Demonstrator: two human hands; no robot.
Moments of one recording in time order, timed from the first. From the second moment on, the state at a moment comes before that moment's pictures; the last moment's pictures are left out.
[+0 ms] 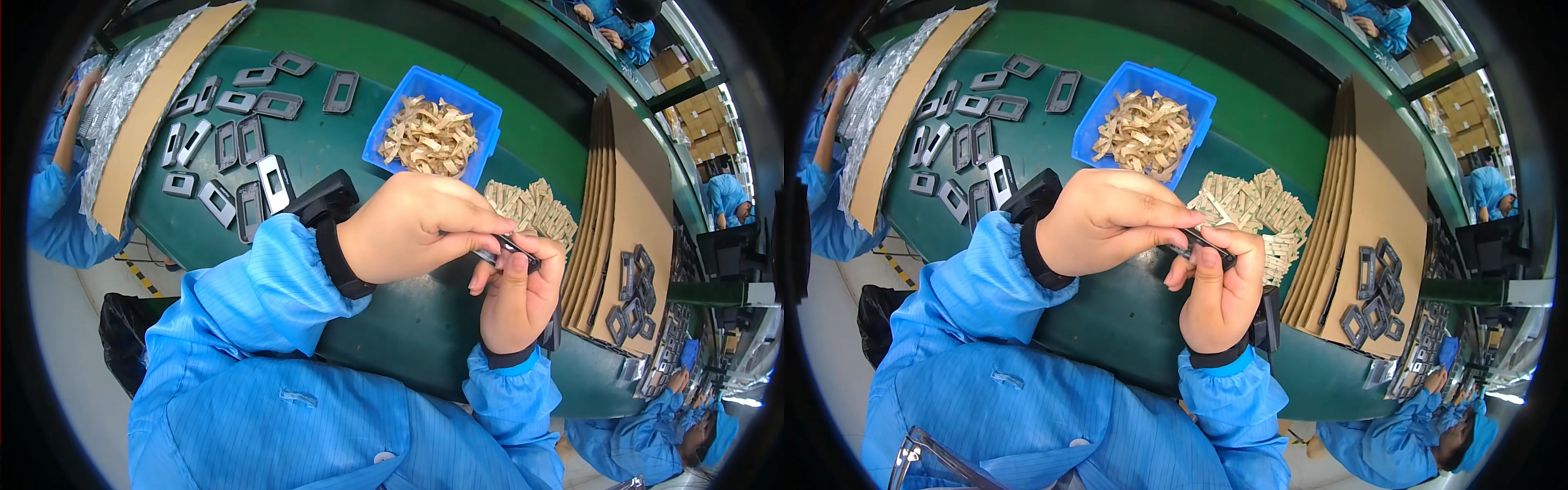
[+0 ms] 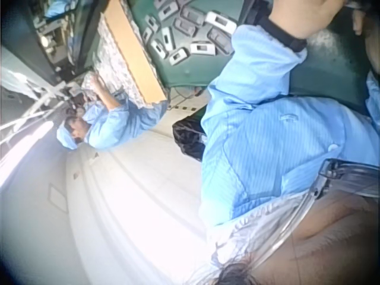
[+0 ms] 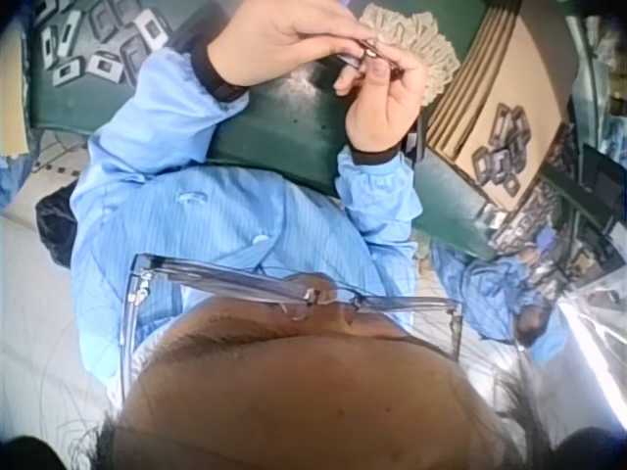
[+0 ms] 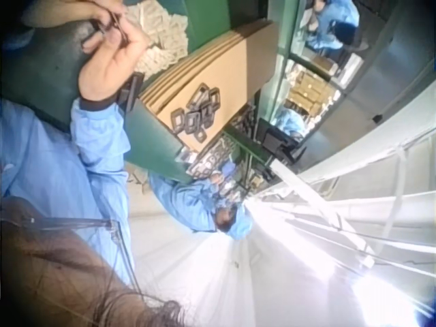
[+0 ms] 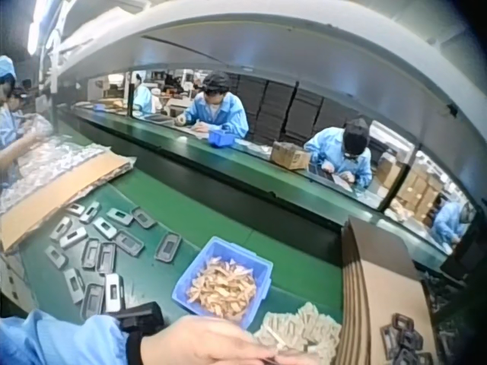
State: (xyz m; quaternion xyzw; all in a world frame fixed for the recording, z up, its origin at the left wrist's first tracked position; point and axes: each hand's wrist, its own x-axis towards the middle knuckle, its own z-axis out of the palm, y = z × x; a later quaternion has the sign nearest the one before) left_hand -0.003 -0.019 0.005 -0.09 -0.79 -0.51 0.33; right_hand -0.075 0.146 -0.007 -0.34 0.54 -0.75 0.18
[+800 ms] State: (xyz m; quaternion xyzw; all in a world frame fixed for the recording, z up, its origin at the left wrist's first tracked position) left_hand -0.001 -0.013 0.001 -0.06 -0.84 -0.41 0.35; right_hand -0.075 0.145 0.008 -0.17 0.53 -0.79 0.26
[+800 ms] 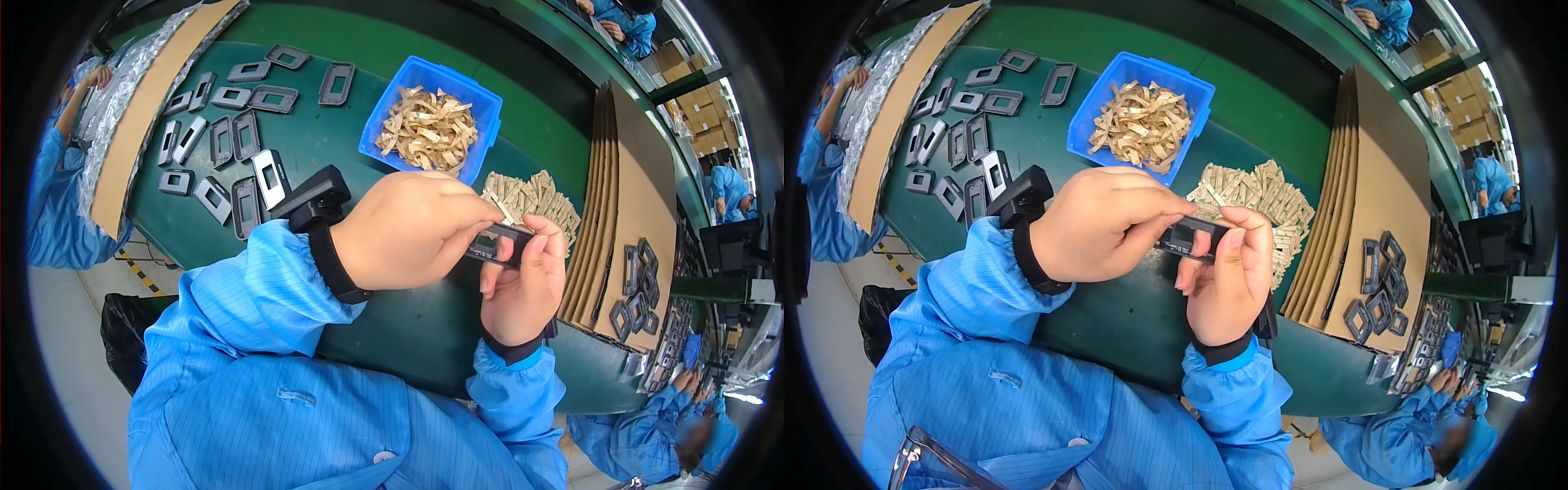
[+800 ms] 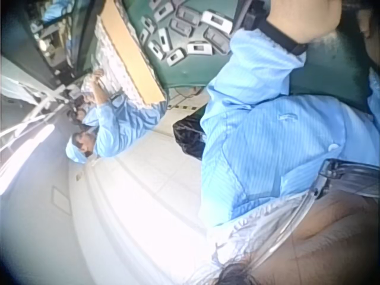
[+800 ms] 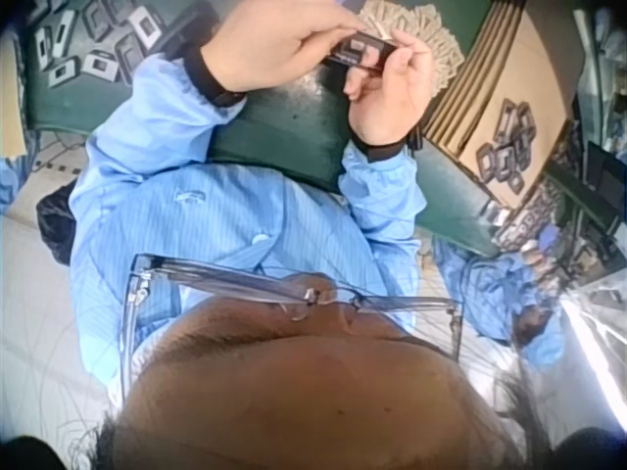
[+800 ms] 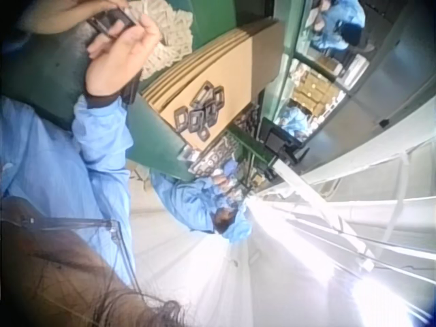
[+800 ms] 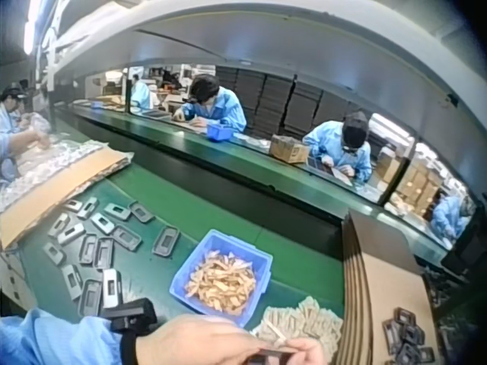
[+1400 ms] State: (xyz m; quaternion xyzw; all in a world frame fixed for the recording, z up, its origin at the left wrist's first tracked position) left_hand 0.002 -0.015 0.021 0.08 -0.78 -0.57 0.25; right_hand -0.082 0.149 0.003 -0.30 0.67 -0.62 0.27
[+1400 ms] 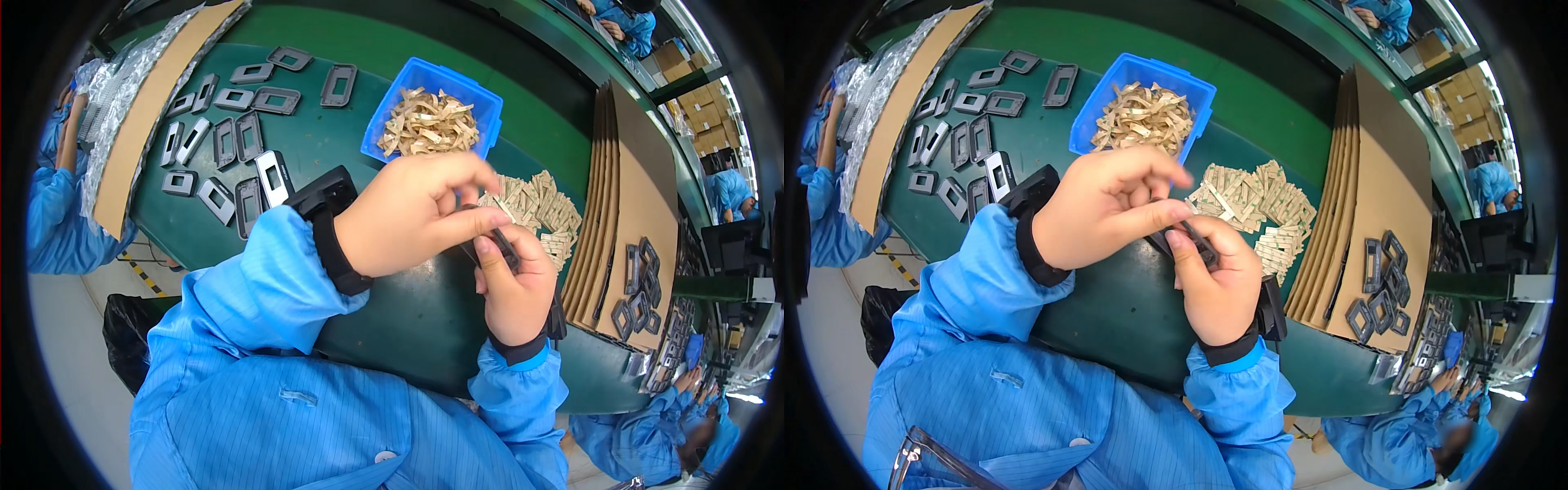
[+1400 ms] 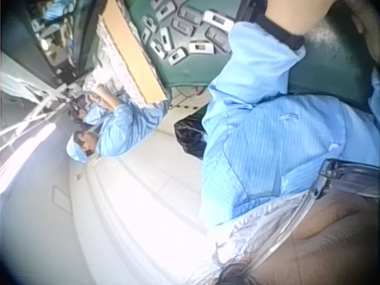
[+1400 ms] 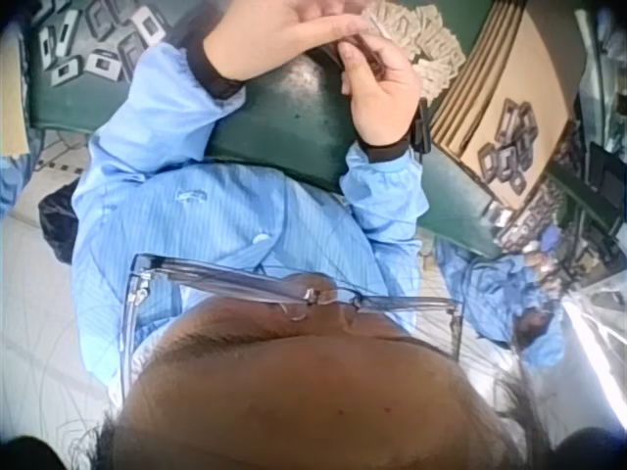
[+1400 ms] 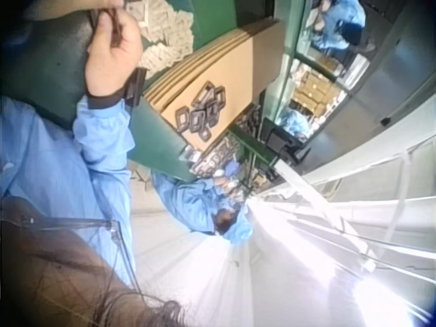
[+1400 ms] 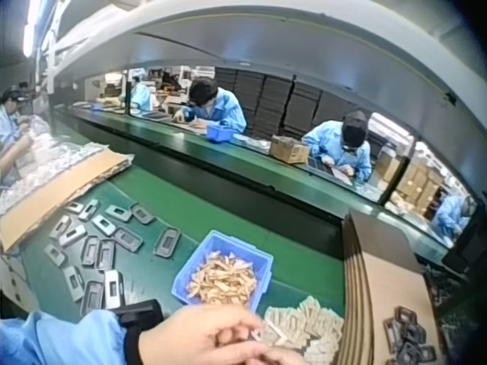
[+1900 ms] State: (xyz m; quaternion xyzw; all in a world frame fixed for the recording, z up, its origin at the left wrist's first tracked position) left_hand -0.003 -0.021 0.011 0.03 -0.86 -0.29 0.41; right_hand -0.083 0.151 0.000 -0.27 0.59 -0.71 0.26
